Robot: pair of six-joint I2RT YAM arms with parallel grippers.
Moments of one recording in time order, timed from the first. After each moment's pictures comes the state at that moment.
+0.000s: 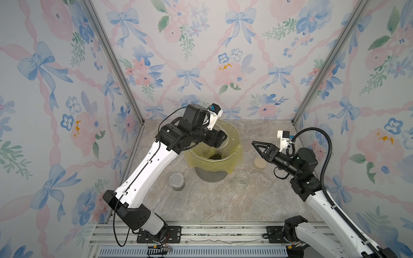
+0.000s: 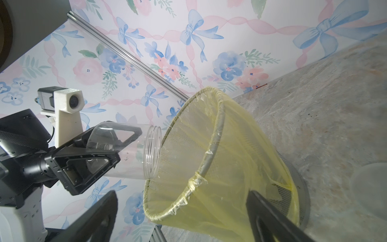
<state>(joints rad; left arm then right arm) -0.68 1.52 1.90 -0.99 0.08 -0.08 0.28 0.88 0.70 0.18 -0.55 0.94</state>
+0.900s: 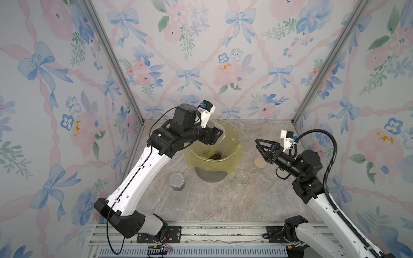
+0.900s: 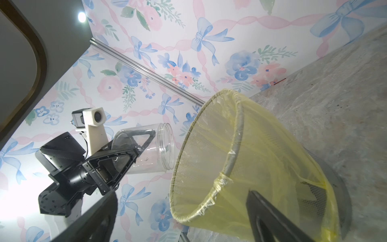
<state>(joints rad) -0.60 1.39 1.72 -0.80 0.16 -0.09 0.29 0.82 0.70 0.22 -0.54 1.11</state>
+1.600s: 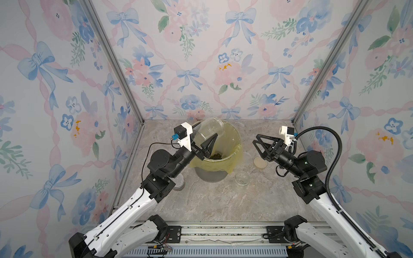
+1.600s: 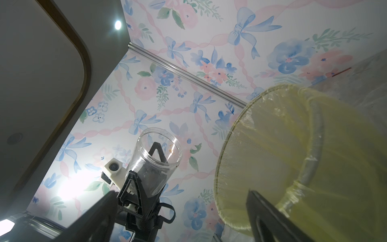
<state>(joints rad) -0.71 0.93 0.89 0.41 0.05 -0.13 0.40 0.85 0.78 0.33 -0.52 1.27</state>
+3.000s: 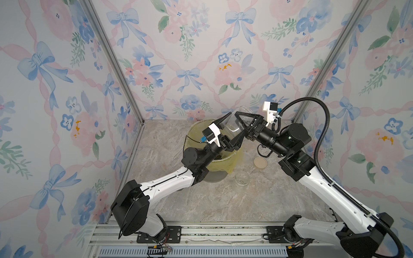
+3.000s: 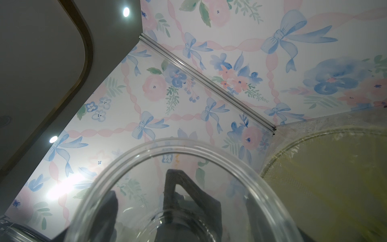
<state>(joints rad) -0.85 1.46 1.03 1.20 0.14 -0.02 0.64 1.19 1.26 0.17 -0.30 1.08</state>
